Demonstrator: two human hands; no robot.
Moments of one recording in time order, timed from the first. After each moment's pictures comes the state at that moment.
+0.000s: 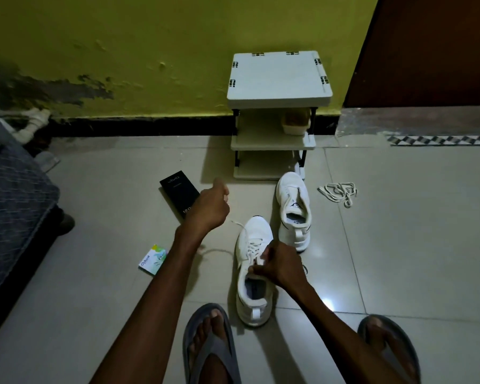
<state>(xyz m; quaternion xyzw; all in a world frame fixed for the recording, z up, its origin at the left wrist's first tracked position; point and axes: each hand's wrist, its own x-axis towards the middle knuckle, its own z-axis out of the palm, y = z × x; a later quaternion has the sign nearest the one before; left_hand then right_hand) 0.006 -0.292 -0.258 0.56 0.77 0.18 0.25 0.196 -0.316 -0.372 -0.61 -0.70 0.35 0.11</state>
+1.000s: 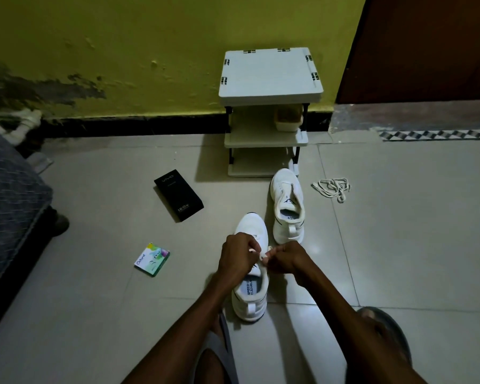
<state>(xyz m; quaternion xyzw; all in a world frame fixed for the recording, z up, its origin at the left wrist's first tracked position) 0.080 -0.340 -0.355 0.54 0.76 0.20 0.29 0.226 -0.302 -0.383 -0.61 -0.45 0.63 0.17</state>
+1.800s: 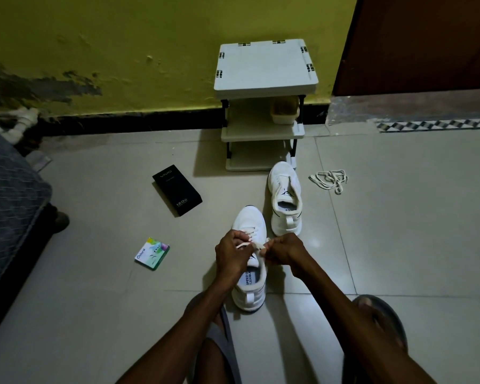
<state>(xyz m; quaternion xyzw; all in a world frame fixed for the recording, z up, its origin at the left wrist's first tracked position) 0.083 -0.360 -0.383 0.37 0.76 0.40 0.35 0.225 -0.306 -0.384 -0.62 -0.46 0.61 0.19</state>
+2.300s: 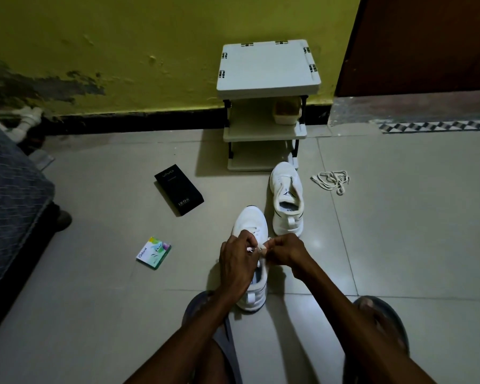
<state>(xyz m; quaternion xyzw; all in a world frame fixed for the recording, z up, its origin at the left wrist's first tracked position) 0.094 -0.372 -0.389 0.53 0.76 0.31 0.20 0.225 -0.311 -0.379 -0.61 -0.51 0.59 0.18</state>
